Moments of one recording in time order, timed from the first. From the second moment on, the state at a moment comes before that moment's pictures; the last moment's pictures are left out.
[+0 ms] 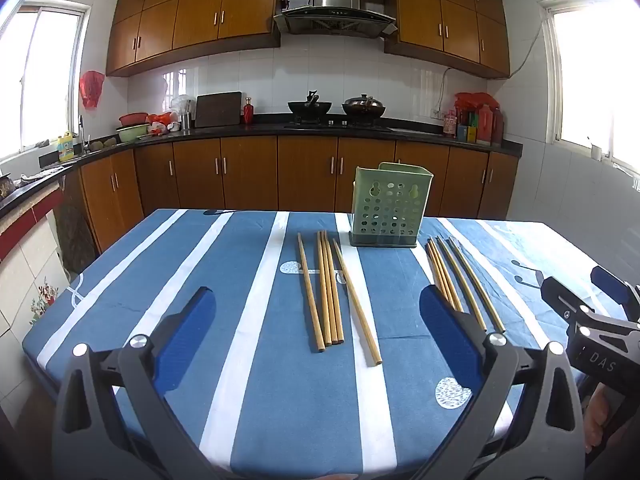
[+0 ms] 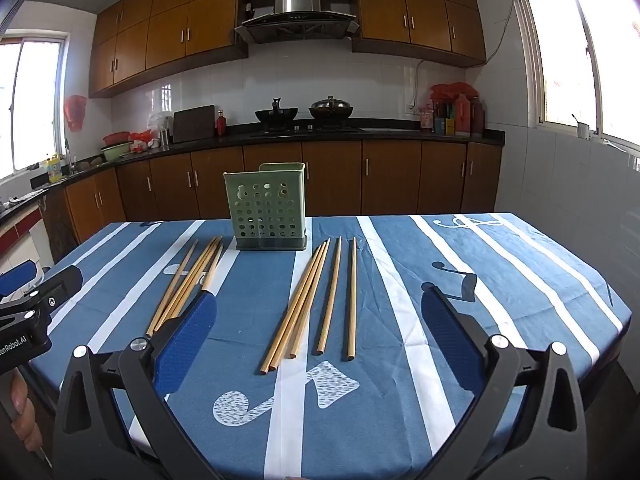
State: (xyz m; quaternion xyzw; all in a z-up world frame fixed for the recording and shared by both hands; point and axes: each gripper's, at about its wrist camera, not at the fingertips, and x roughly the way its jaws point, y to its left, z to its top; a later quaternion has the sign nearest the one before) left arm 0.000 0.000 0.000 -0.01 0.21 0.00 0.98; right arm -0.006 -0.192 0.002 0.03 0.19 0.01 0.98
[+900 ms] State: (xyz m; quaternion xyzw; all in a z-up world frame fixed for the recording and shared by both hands) left arm 0.001 0.000 -0.001 -0.01 0.21 0.00 0.98; right arm -0.007 -0.192 0.003 0.03 0.19 0.01 0.98
